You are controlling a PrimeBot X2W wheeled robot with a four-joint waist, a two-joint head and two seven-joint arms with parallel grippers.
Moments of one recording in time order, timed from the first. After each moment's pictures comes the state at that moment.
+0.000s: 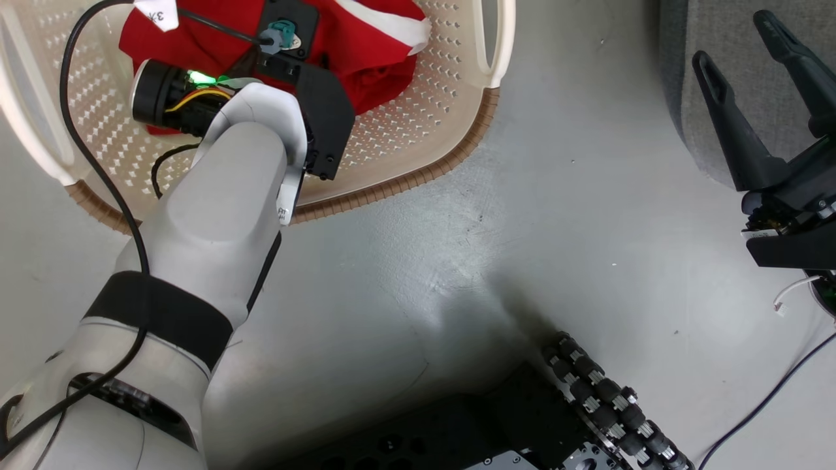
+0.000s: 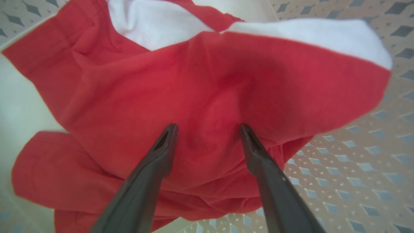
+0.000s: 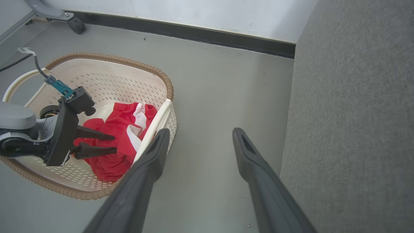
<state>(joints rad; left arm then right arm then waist) -1.23 0.05 -0.83 1.08 -0.56 0.12 0.17 -0.61 -0.63 0.46 0.00 0.59 0.12 -0.26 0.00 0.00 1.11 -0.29</state>
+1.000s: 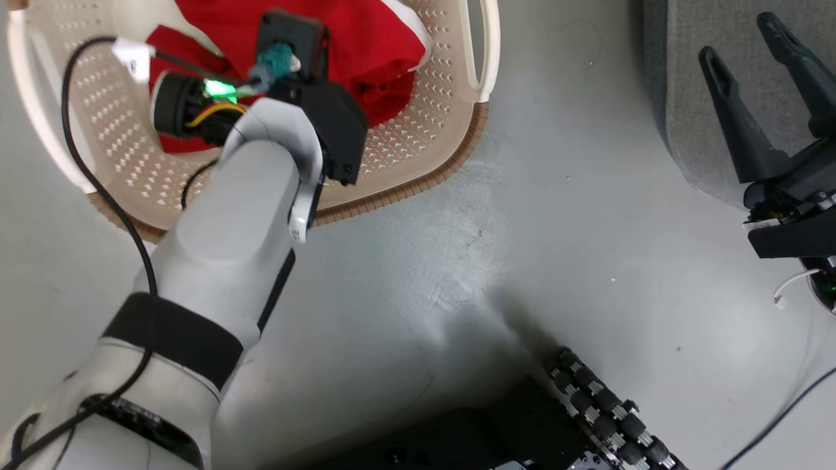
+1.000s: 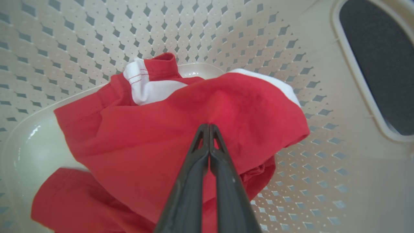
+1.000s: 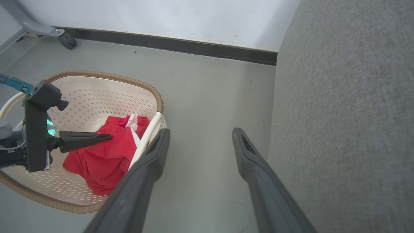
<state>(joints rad) -1.16 0.05 -0.79 0.99 -0.62 0.12 -0.04 -0.62 -0.62 0.46 0.07 0.63 0.13 -0.26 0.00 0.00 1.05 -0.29</state>
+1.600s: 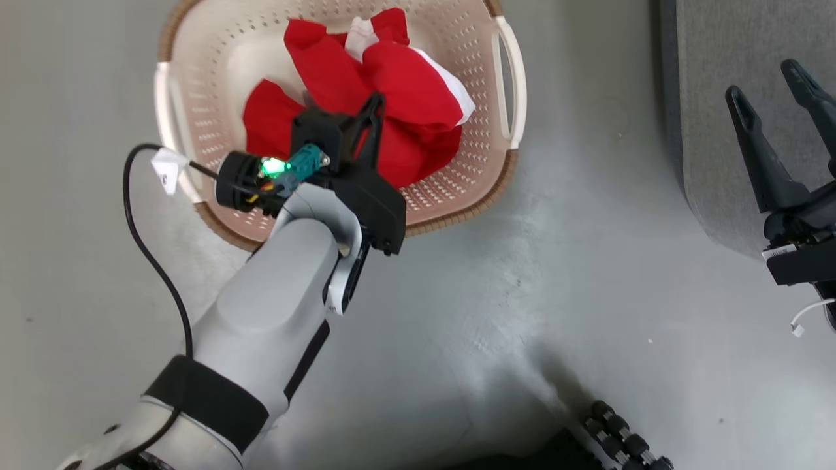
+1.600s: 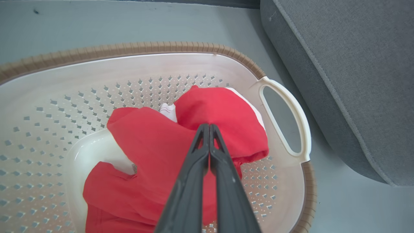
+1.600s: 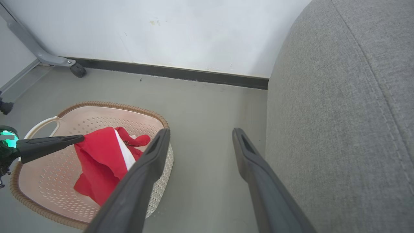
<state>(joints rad) -0.99 0.05 -0.85 0.85 -0.75 0.12 -0.21 -0.53 -0.63 0.41 0.12 0.63 0.13 -0.26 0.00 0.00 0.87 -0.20</state>
